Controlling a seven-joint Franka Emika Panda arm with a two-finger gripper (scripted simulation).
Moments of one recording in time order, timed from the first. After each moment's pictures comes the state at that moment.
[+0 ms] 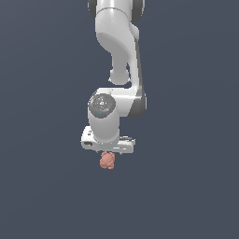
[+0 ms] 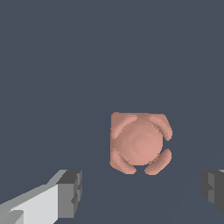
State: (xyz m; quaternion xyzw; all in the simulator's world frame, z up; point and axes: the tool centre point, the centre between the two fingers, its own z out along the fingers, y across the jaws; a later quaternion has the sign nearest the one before) arm 0.083 -0.045 0.106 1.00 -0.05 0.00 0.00
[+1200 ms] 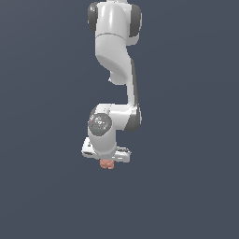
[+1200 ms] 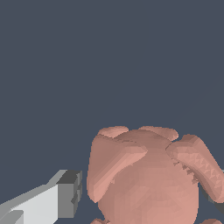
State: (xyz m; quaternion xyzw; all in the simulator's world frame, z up) arm 0.094 -0.056 0.042 1.00 -0.06 0.00 0.00
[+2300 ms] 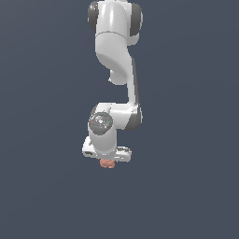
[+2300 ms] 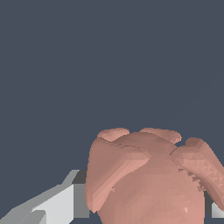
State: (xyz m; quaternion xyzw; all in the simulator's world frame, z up) arm 0.094 -0.053 0.047 1.00 -0.06 0.00 0.00
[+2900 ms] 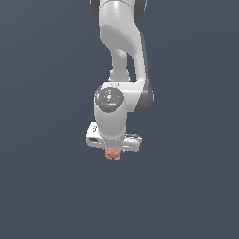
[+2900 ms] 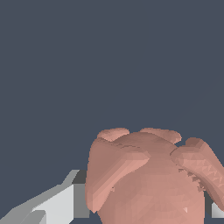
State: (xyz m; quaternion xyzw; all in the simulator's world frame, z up) arm 0.083 -0.024 0.126 1.00 -0.06 0.00 0.00
